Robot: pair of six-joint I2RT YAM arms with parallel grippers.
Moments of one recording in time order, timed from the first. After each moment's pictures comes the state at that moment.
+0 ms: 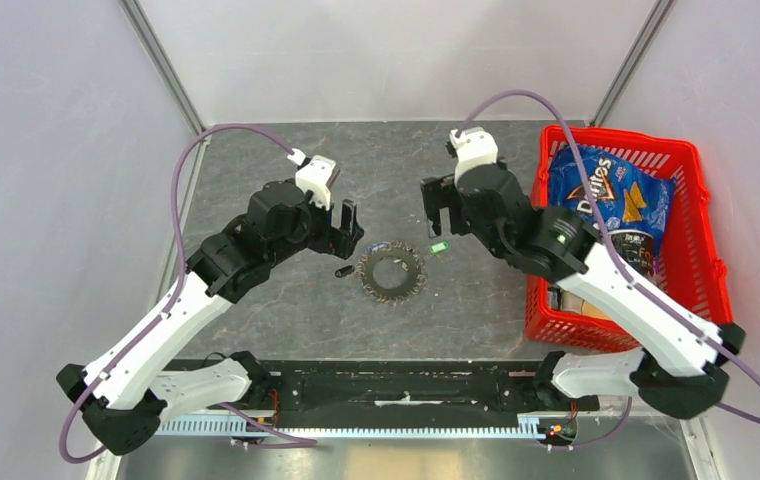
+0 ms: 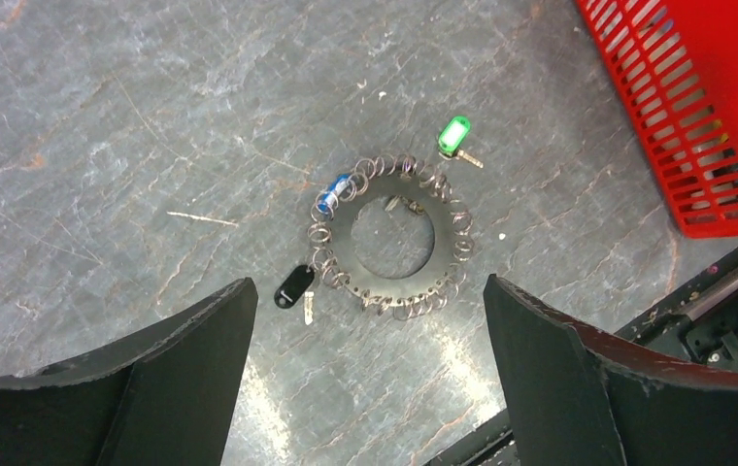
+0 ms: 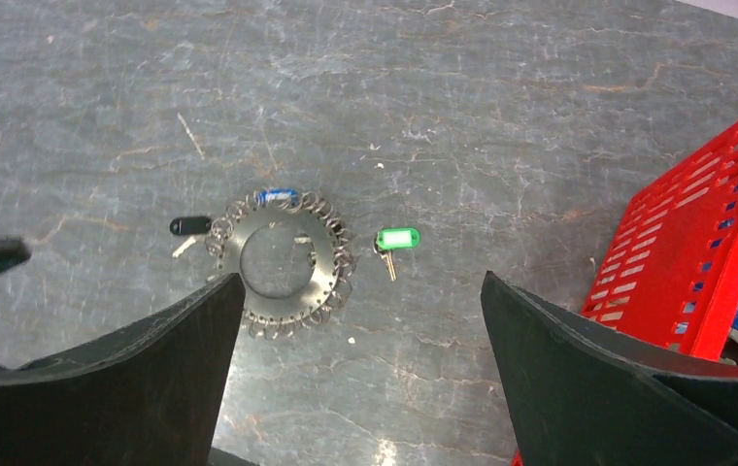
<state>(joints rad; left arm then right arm) -0.73 1.02 1.21 -0.65 -0.13 -0.21 0.91 1.26 1.55 -0.84 0.55 0.29</state>
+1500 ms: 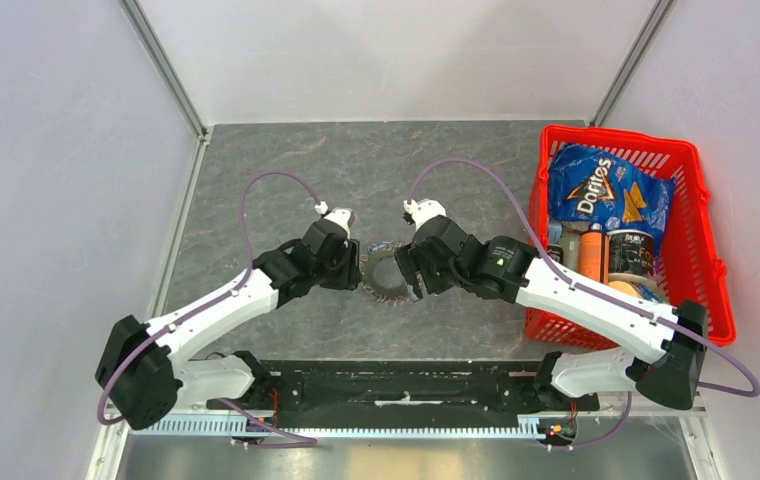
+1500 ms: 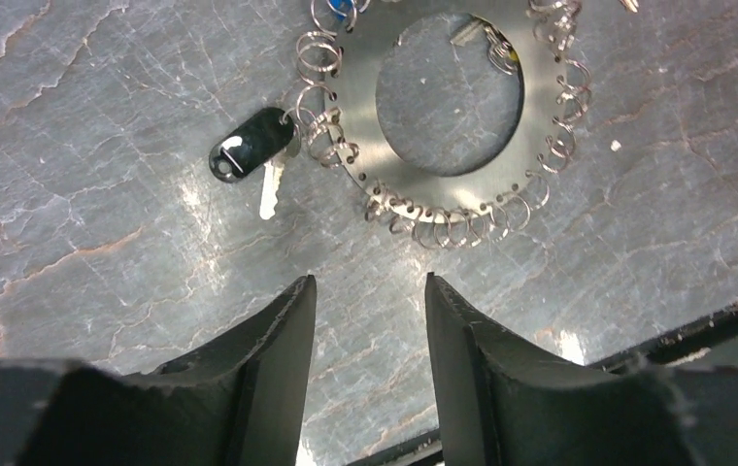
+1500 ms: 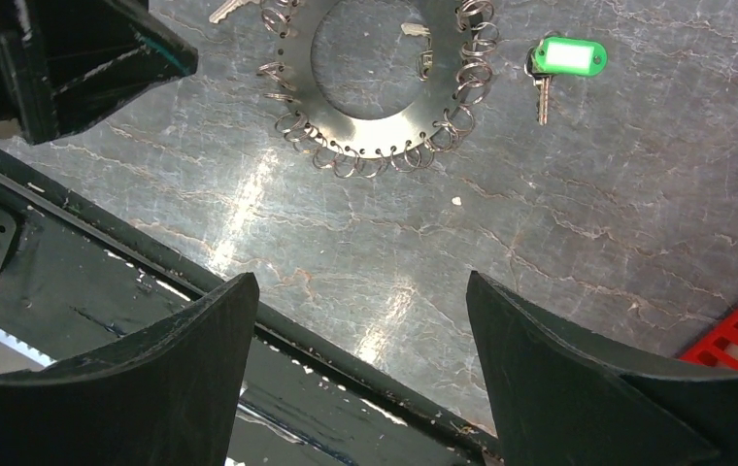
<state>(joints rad) -0.73 1.17 0.80 -0.48 -0.11 -0.50 1.01 1.28 1.19 -0.80 0.26 0.43</state>
